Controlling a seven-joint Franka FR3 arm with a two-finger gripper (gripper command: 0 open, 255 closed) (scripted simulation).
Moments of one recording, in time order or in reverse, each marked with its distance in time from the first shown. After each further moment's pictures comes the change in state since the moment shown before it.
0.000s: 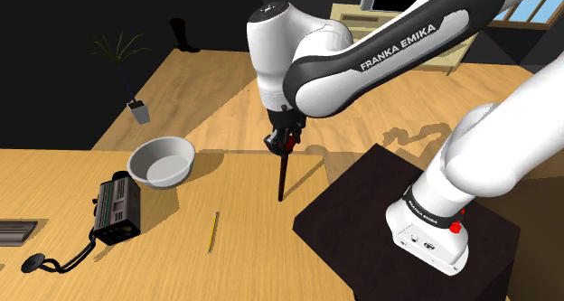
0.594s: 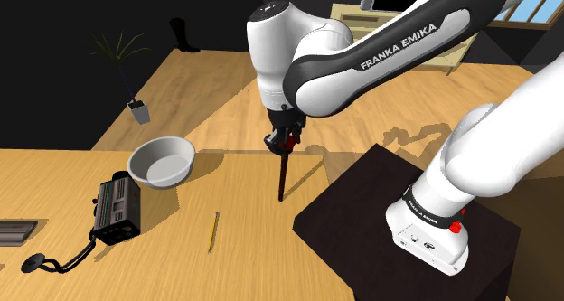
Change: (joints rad) arm 0.001 -0.003 0.000 0.001 0.001 -0.003 -0.001
